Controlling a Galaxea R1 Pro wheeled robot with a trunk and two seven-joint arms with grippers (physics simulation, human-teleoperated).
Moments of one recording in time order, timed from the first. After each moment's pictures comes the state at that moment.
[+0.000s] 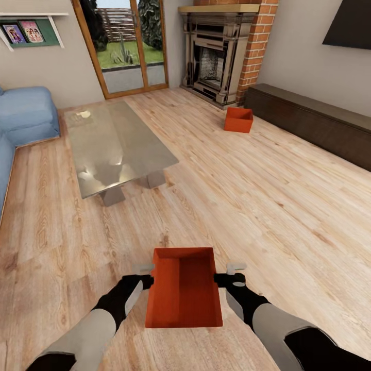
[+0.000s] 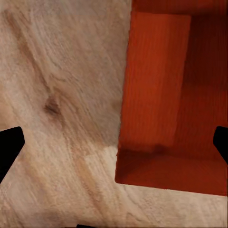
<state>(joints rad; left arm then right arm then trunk) -0.73 -0.12 -0.02 -0.45 0.11 0.39 0.25 -0.83 0.12 0.20 -0.13 -0.16 -0.04 -0.21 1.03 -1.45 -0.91</state>
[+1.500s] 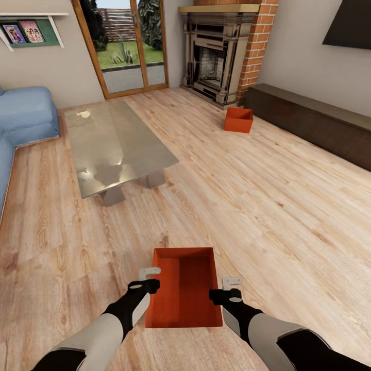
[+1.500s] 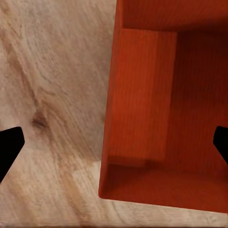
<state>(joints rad) -0.75 -0.16 -0.02 -0.29 0.08 0.13 0.26 -0.82 0.16 0.20 0.02 -0.15 -0.10 -0.18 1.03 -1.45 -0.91</state>
